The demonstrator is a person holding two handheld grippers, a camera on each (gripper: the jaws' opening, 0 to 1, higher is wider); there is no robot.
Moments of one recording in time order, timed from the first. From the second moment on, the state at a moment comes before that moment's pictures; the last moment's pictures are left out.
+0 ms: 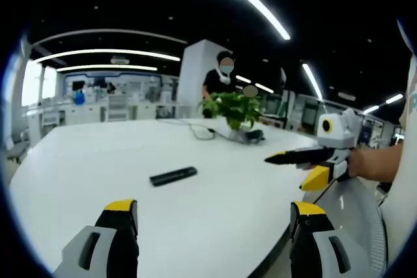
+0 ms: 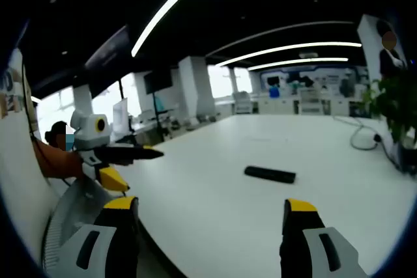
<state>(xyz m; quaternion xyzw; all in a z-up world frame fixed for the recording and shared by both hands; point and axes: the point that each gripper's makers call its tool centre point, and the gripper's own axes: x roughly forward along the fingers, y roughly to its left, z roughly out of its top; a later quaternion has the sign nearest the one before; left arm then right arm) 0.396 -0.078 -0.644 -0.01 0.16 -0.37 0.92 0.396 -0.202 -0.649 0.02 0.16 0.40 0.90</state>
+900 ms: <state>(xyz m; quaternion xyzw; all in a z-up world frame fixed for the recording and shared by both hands) 0.392 -0.084 -0.643 -0.01 0.15 -0.38 0.91 0.394 -0.203 -0.653 0.02 0.17 0.41 0.90</state>
